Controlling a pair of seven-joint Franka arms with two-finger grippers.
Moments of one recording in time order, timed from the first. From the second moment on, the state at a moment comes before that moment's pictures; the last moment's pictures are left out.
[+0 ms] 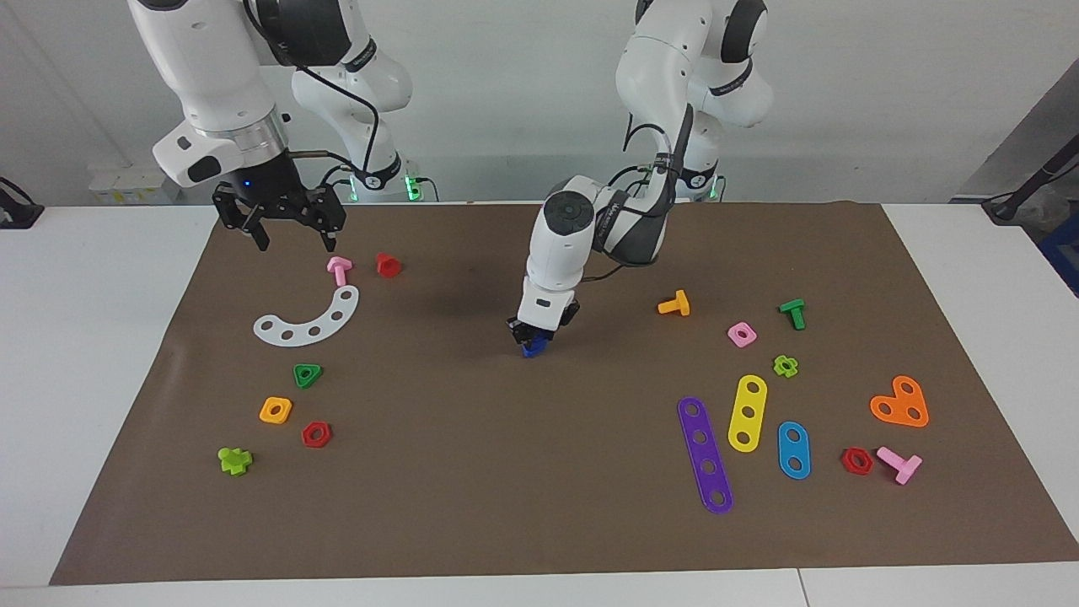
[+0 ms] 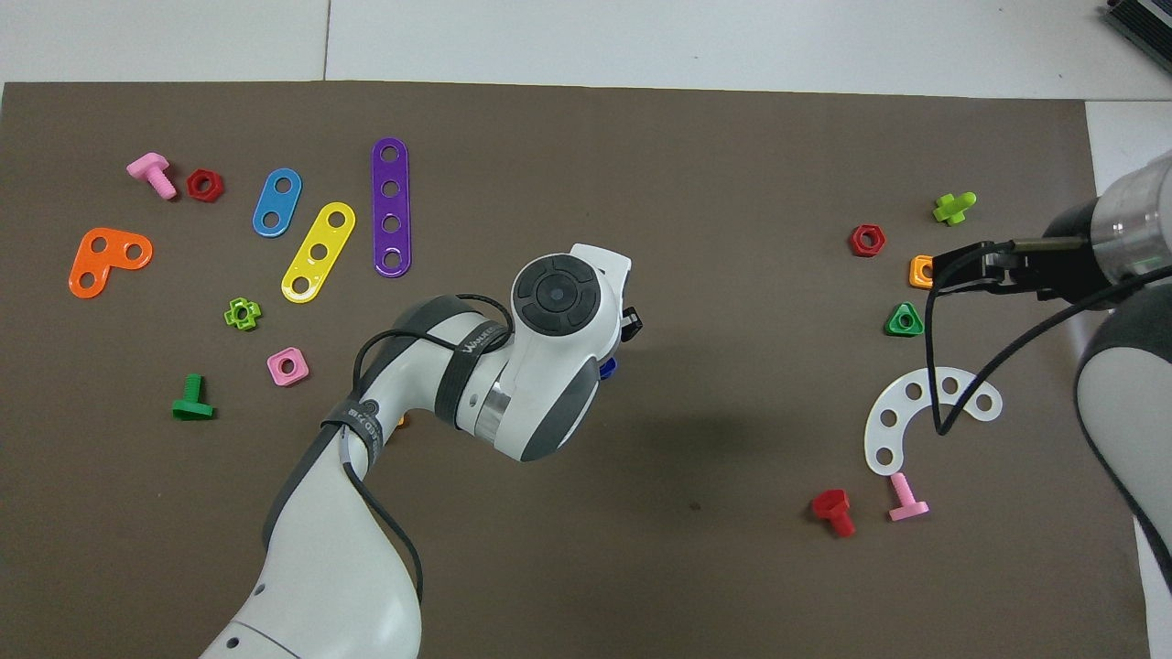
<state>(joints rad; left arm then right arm) -0.81 0.49 0.12 -1.68 -0.20 2.22 -0.98 0.04 0.00 0.05 -1.61 -0.02 1.65 0.14</state>
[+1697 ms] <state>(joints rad) -0.52 0.28 0.13 -1.54 -0.20 1.82 -0.76 0.03 -0.02 0.04 -1.59 -0.02 1.60 0.14</state>
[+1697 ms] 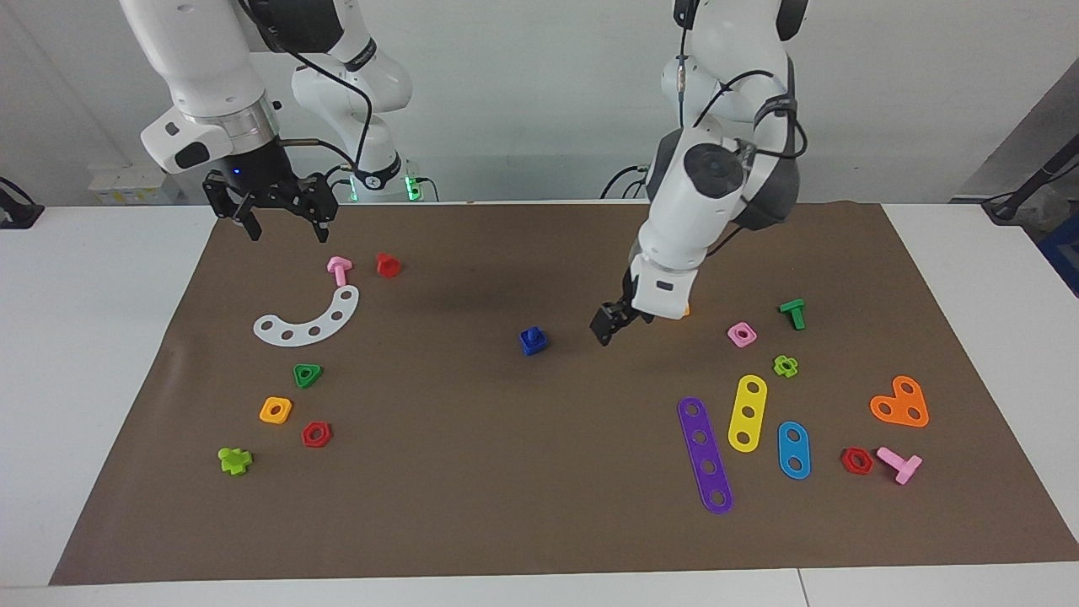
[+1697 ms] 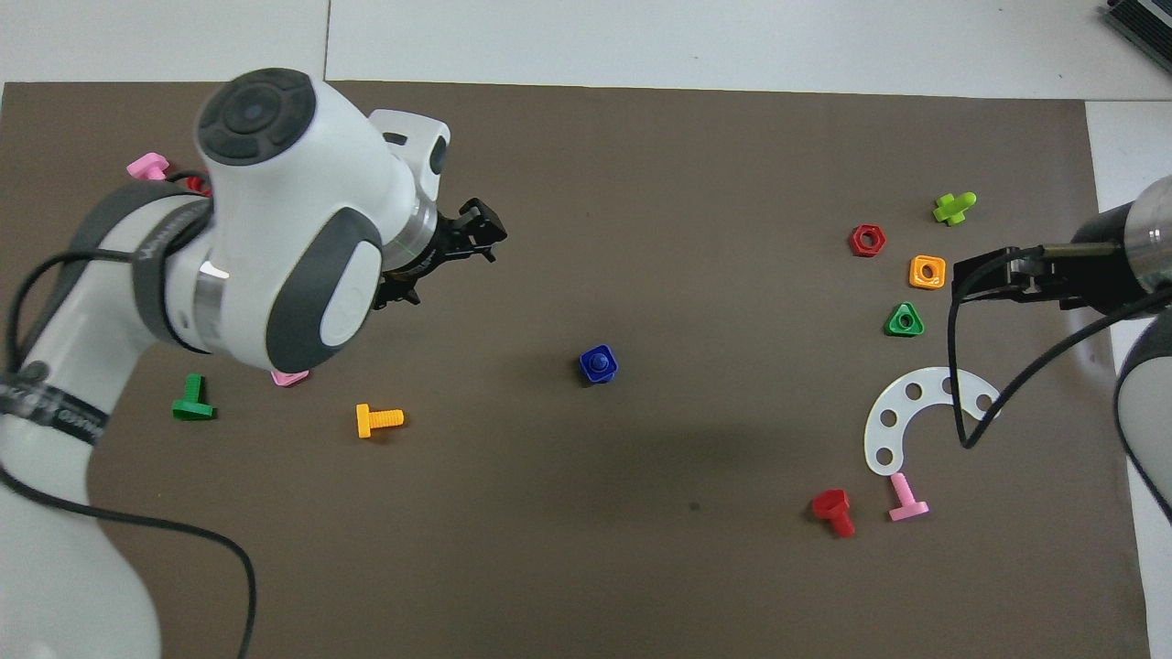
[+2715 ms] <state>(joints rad) -0.21 -0.09 0.14 -1.76 0.06 1.60 -0.07 0.03 -0.02 0.05 -1.59 -0.02 1.55 0.14</state>
